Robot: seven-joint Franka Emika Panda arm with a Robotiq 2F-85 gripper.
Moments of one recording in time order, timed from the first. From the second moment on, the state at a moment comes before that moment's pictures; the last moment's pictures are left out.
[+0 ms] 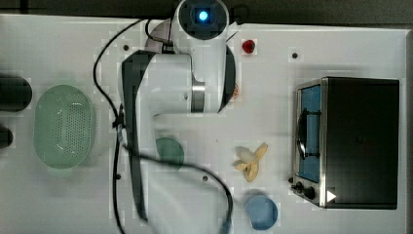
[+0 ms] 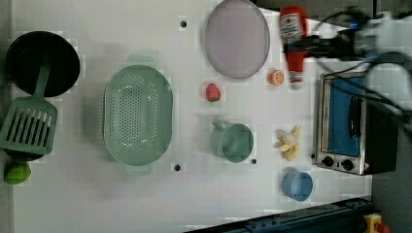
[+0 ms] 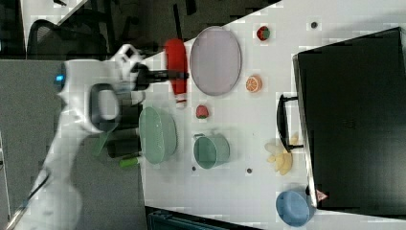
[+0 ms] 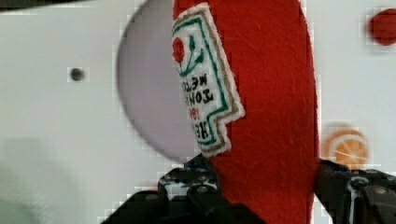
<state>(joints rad) -0.01 0.37 0.07 -1.71 0.07 0.57 -0.64</state>
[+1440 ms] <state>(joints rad) -0.07 0.13 -0.02 -2.44 0.05 0.84 -0.64</state>
